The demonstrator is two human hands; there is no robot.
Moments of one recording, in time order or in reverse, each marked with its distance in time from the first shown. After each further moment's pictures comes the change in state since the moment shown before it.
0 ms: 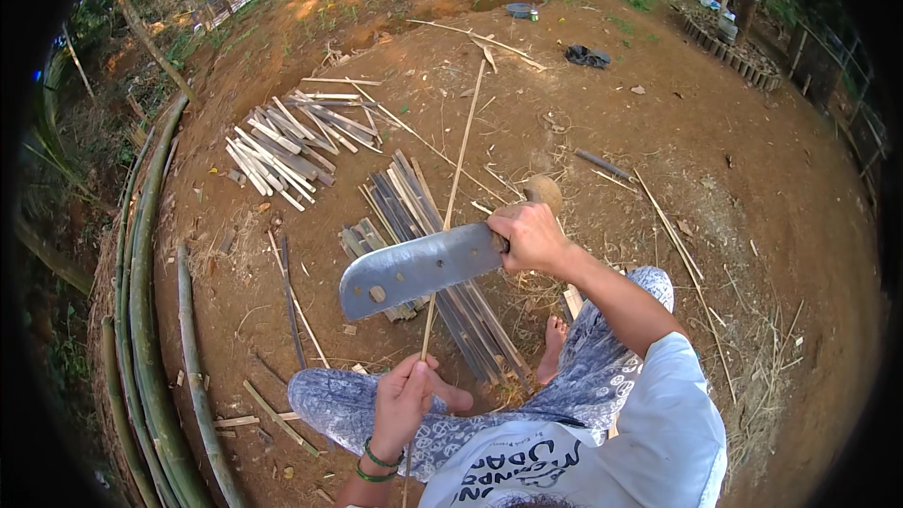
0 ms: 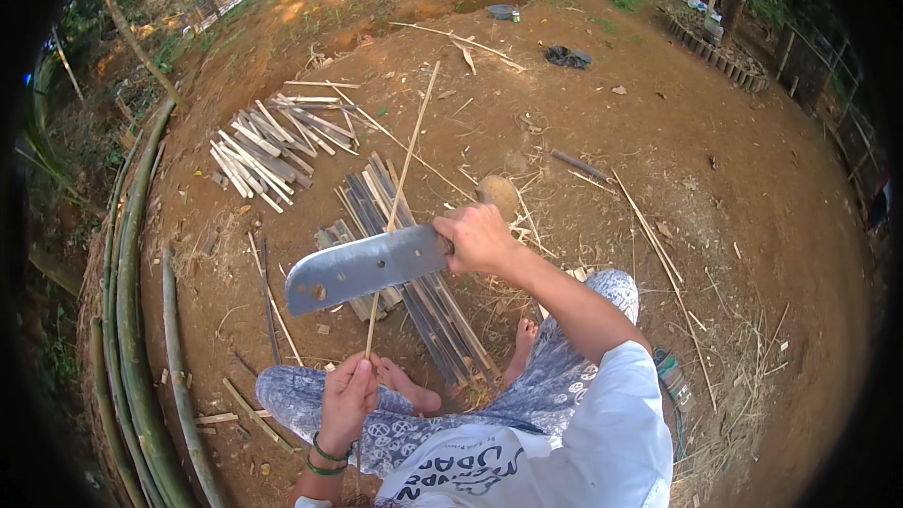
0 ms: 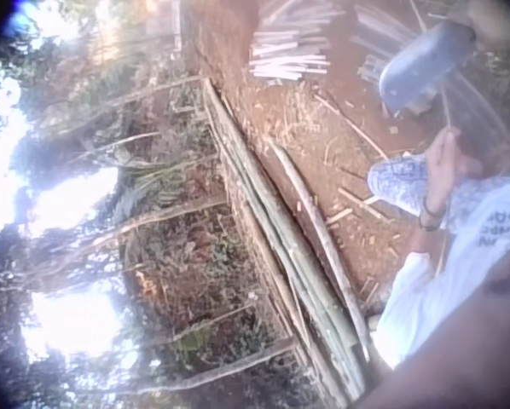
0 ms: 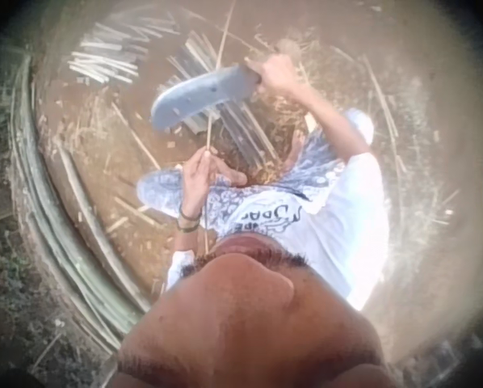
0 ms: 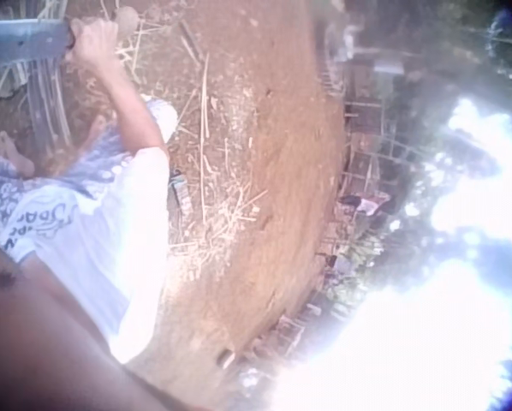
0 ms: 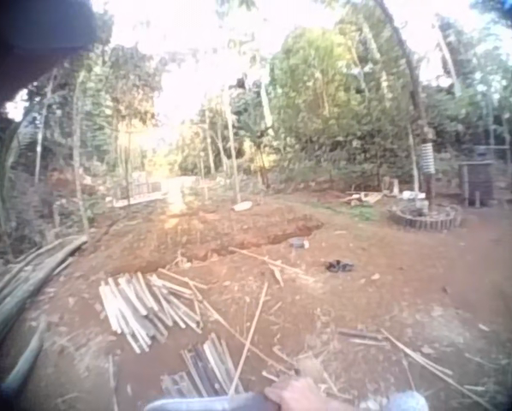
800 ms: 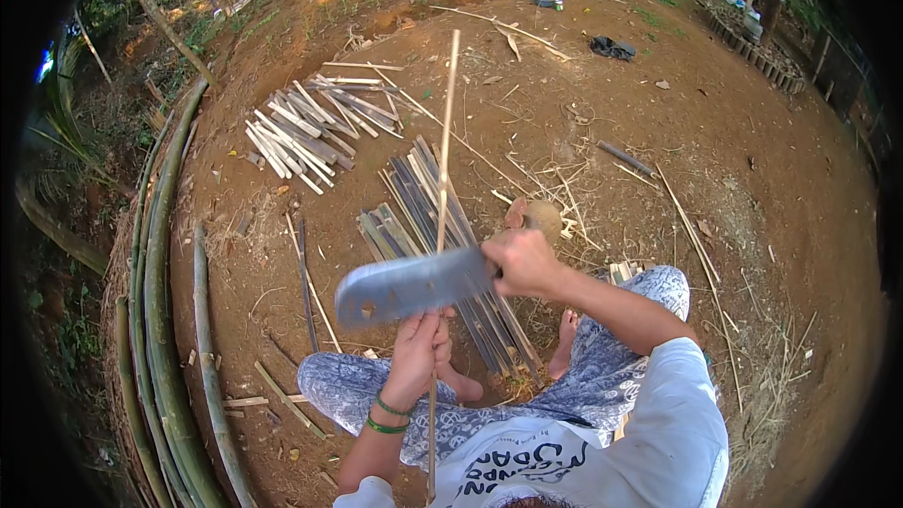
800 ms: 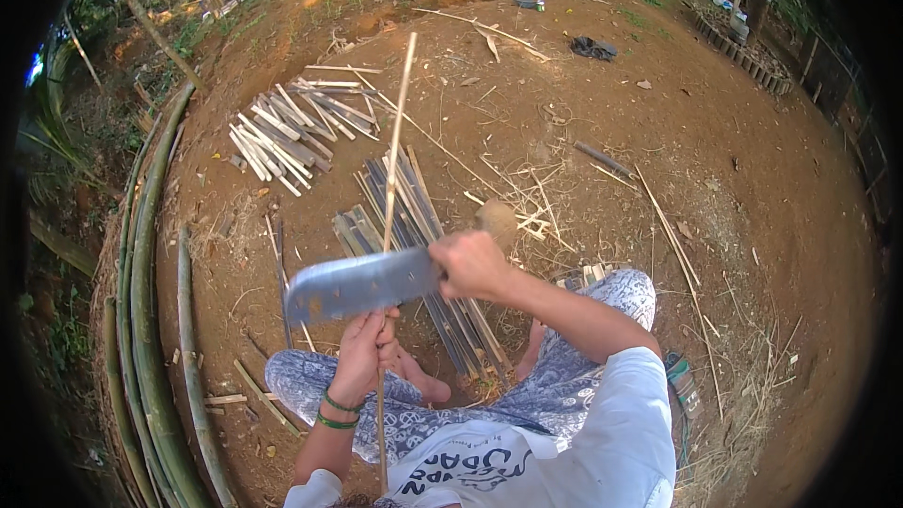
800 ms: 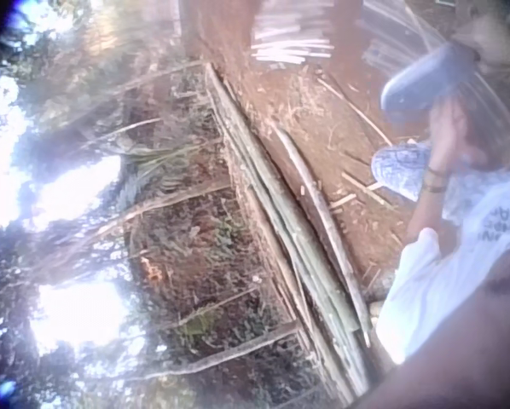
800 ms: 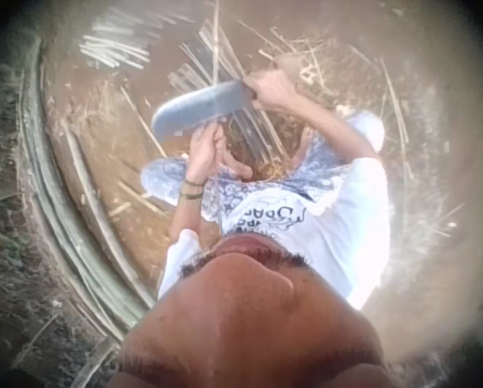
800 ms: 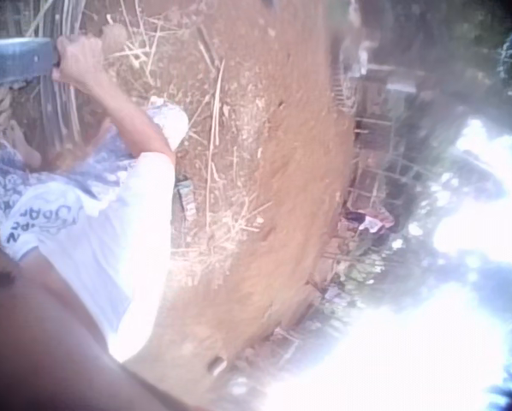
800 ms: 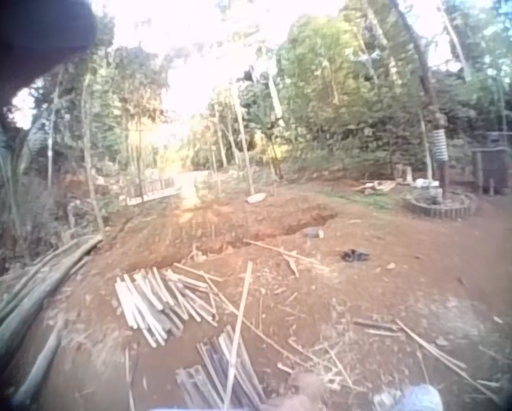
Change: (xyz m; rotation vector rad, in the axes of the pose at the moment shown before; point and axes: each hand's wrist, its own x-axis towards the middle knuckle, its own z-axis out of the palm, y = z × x) left_hand 0.058 0.003 0.006 -0.191 -0.014 -0.101; right_hand -0.010 -0.036 0.030 0.120 -0.023 -0.087
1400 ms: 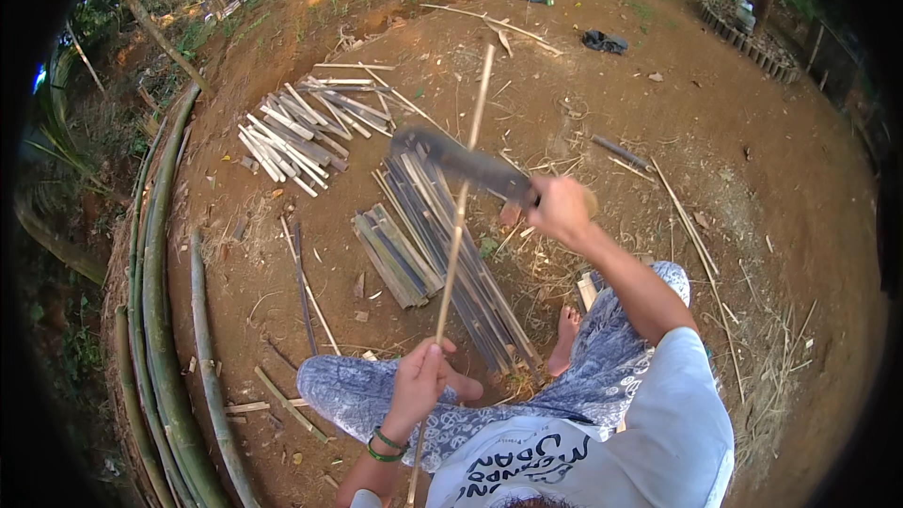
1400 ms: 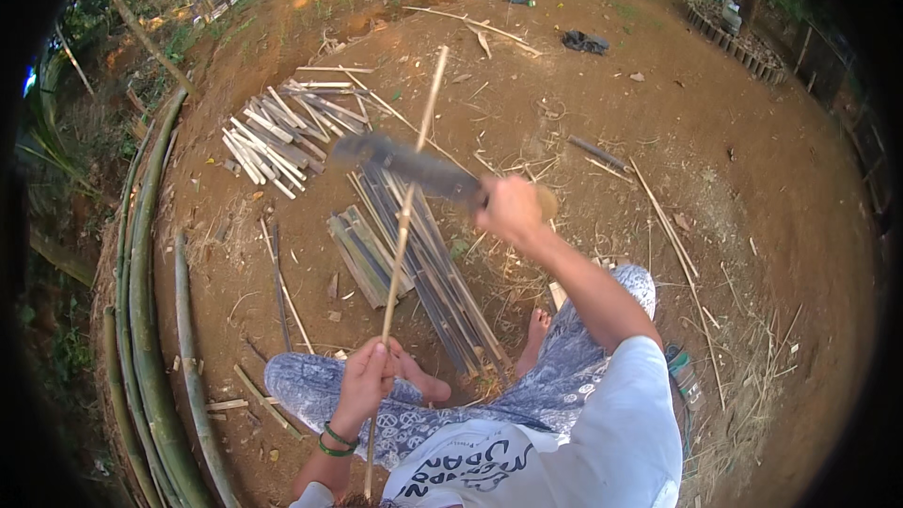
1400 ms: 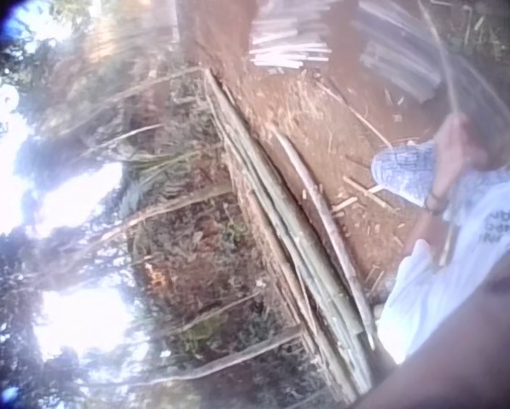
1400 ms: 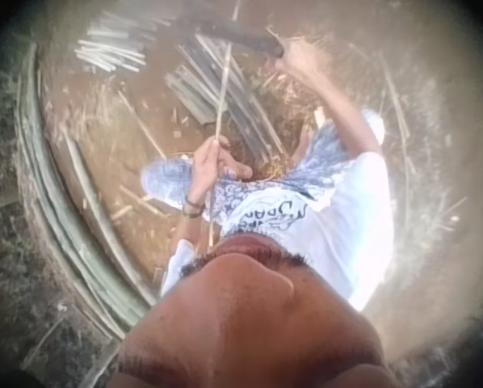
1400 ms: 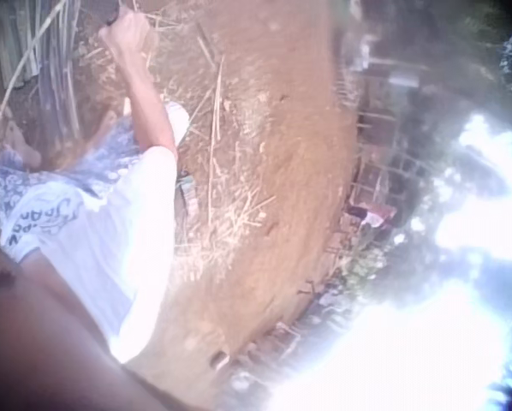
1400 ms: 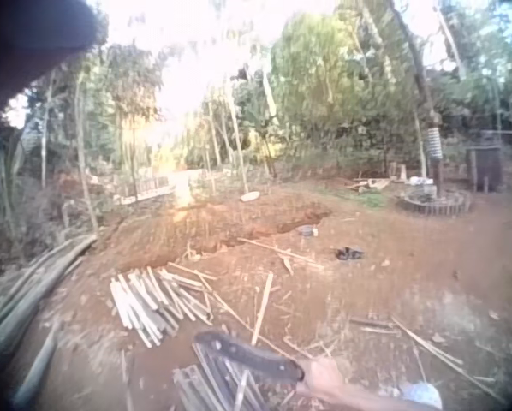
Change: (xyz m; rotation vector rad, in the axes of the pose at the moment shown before) left_hand -0.023 -0.030 -0.014 0.385 -0.010 0.167; right_hand 0.004 0.074 -0.023 0.013 0.052 0.631
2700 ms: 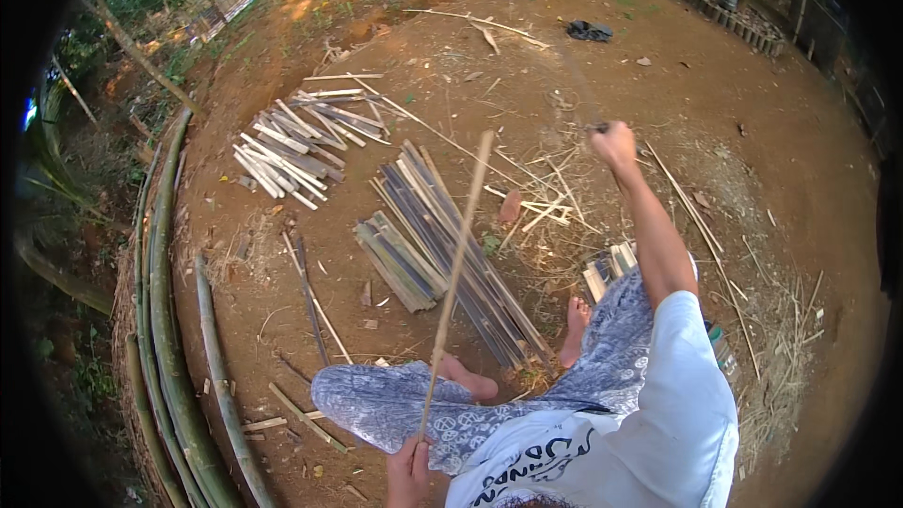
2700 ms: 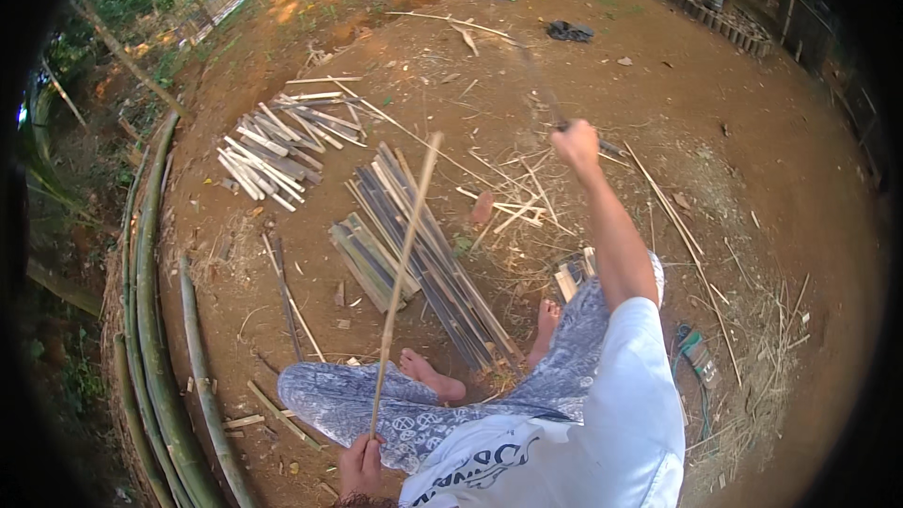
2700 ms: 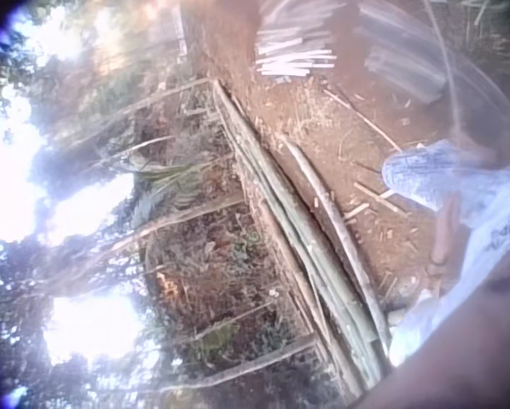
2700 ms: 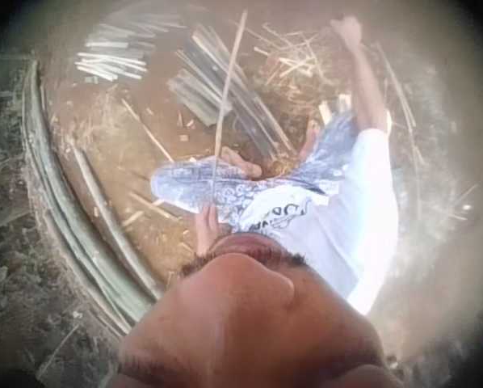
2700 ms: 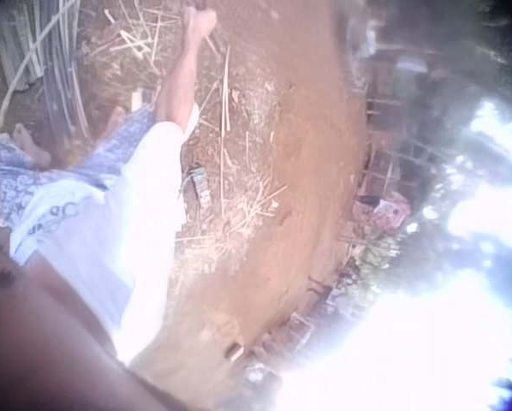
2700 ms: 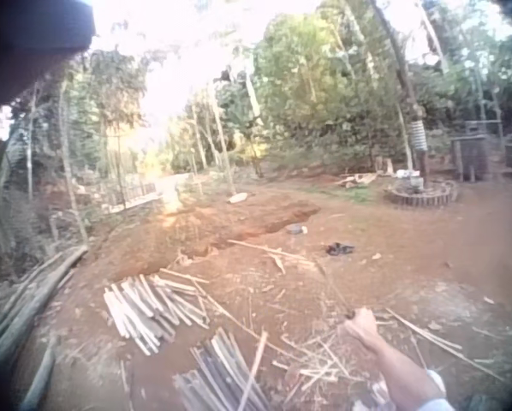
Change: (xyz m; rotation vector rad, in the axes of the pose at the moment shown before) left_hand -0.144 -0.044 -0.045 0.556 0.247 -0.010; right_hand 0.067 0.150 -0.042 0.091 0.265 0.555
